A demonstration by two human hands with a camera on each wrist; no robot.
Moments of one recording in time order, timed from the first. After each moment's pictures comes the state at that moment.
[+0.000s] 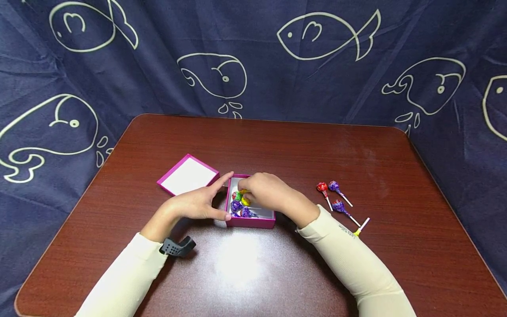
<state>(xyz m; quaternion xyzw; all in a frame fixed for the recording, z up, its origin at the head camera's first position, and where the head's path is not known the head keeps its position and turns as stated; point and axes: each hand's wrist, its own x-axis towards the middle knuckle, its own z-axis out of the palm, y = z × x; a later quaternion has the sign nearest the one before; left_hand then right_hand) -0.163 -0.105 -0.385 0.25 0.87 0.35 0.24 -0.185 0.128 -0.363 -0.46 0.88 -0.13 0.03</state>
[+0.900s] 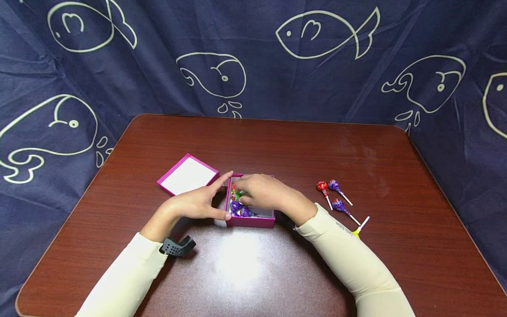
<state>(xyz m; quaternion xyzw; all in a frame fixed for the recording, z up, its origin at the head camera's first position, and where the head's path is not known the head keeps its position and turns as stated) -0.162 -0.104 -0.387 0.26 0.87 0.35 0.23 -0.189 0.126 -0.369 -0.48 0.86 -0.15 0.05</state>
